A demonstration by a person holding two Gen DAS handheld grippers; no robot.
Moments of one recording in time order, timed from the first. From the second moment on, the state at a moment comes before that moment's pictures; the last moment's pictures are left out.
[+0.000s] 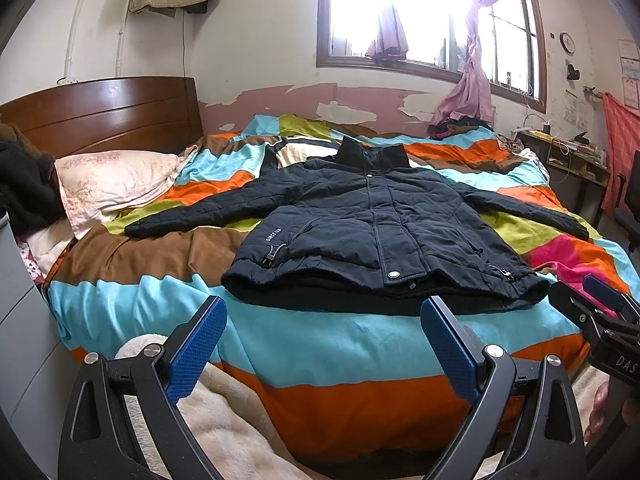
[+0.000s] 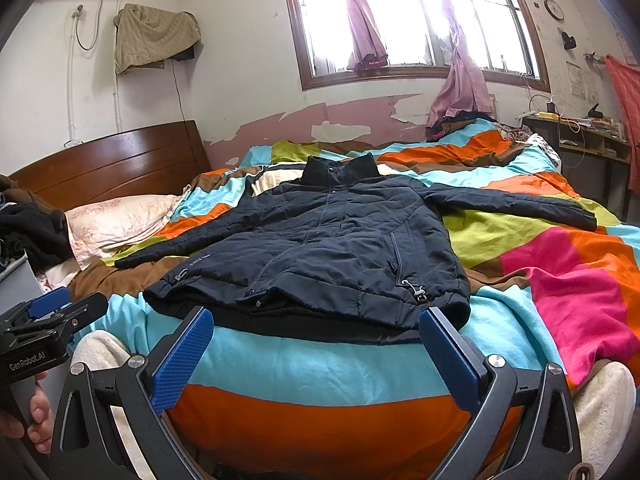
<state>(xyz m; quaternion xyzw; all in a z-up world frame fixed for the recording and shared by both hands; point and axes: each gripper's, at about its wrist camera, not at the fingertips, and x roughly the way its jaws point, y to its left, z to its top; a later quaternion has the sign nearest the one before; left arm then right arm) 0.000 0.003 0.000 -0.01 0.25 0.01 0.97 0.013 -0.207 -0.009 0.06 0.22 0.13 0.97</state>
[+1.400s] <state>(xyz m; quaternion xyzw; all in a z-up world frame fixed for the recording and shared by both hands) 0.146 -0.016 -0.008 -0.06 0.40 0.01 0.91 0.164 -0.364 -0.018 0.08 0.30 0.02 0.95</state>
